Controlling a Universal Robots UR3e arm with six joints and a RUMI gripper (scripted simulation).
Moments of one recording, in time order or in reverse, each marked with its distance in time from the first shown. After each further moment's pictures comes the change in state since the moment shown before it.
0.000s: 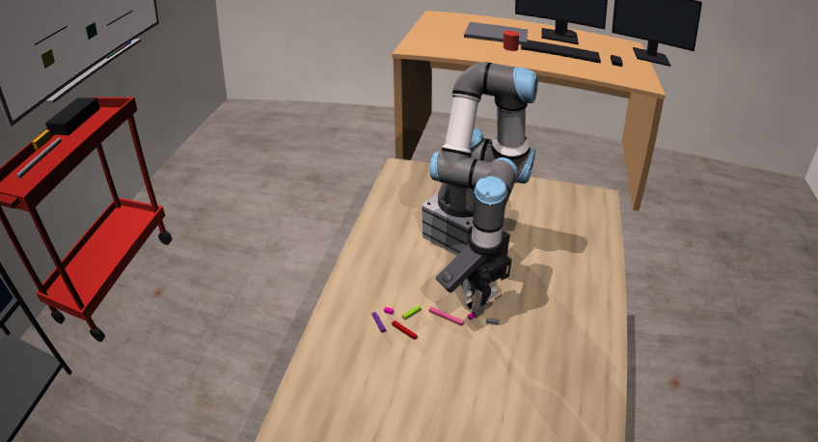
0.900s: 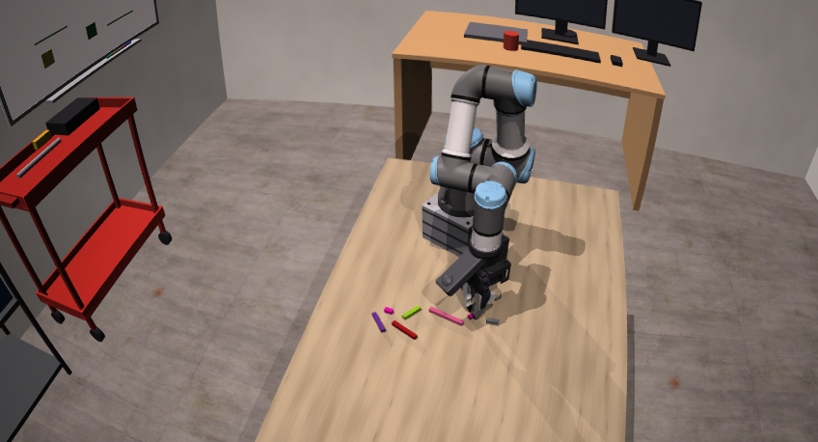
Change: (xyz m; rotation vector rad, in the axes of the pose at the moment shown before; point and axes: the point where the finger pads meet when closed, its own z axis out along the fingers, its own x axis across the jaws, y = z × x) arm 0.000 0.000 0.011 0.000 0.000 0.000
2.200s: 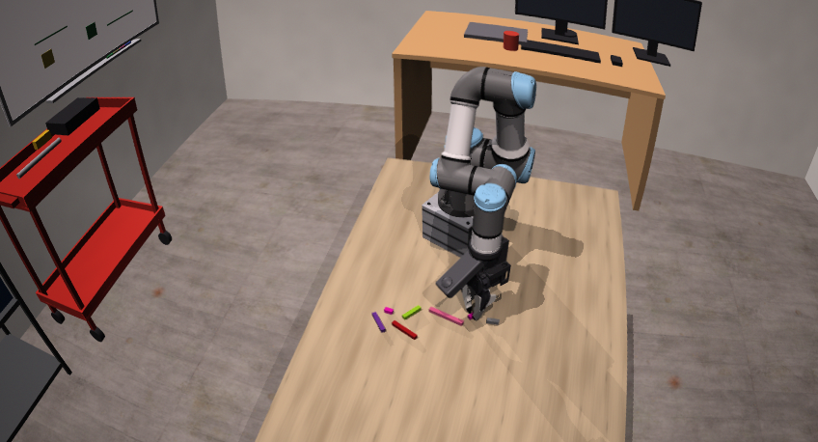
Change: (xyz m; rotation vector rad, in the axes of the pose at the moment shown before) arm 0.000 0.000 0.006 0.000 0.000 0.000
